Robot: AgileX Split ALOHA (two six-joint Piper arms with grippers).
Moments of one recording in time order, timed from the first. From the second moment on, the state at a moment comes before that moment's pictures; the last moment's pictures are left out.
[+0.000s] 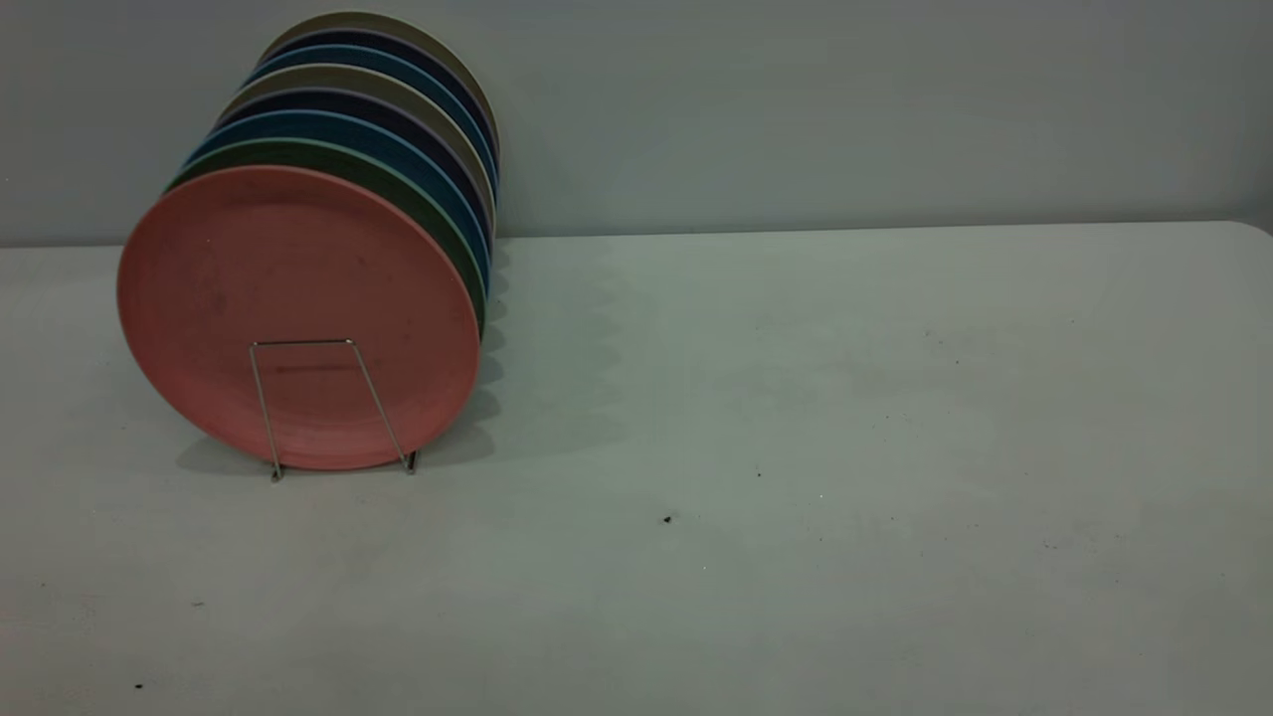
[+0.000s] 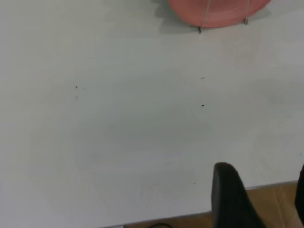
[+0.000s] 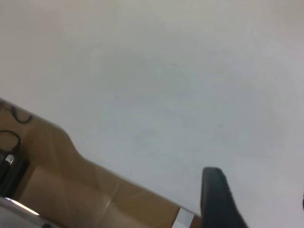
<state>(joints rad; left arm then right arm) -0.09 0.03 -0.49 0.03 1.14 0.03 0.30 0.17 -0.48 0.08 1.14 -0.19</state>
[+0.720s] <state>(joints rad) -0.09 0.03 -0.49 -0.02 1.14 0.03 0.30 0.17 -0.48 0.08 1.14 -0.19</state>
